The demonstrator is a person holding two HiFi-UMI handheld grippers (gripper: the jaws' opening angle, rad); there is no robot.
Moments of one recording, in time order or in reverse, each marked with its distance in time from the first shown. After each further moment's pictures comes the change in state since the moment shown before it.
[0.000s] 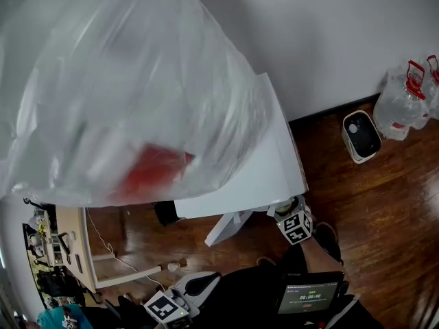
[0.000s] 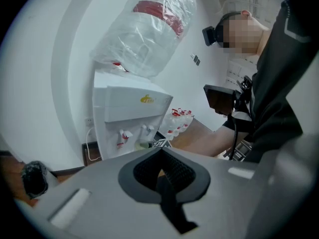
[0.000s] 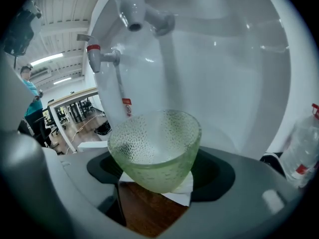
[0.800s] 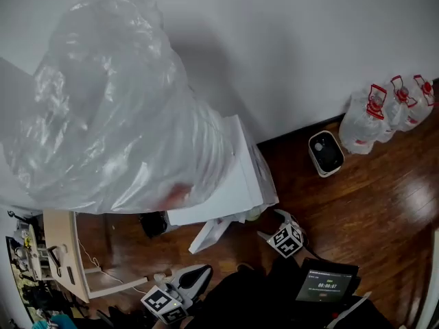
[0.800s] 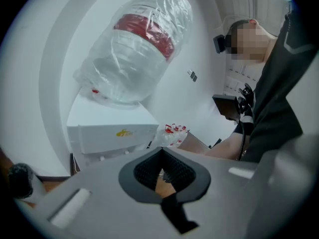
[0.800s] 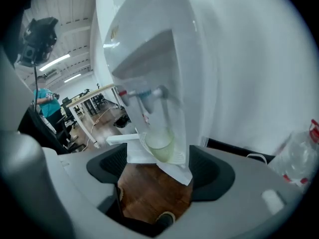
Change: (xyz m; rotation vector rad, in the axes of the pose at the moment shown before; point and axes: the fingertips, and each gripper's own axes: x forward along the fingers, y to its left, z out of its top) left arm -0.014 -0.054 0.091 -0.057 -0.096 -0.048; right arm -0.139 0.011 0.046 -0.038 0.165 0.127
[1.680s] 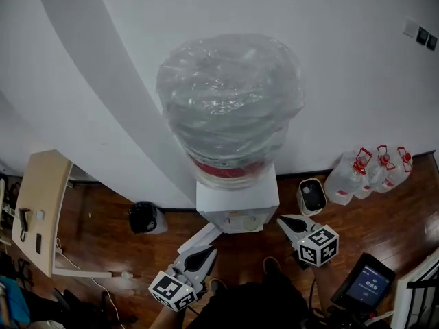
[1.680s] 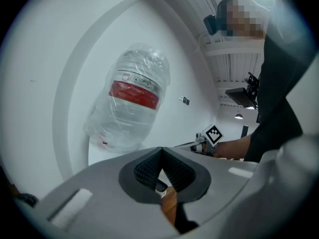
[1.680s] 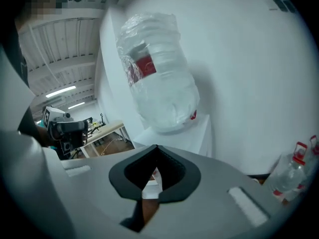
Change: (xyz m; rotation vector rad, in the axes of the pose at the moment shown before) left arm -0.116 -0.031 0.066 0.174 -0.357 0.049; right arm -0.241 0.090 0.235 0.058 -0.305 0.017
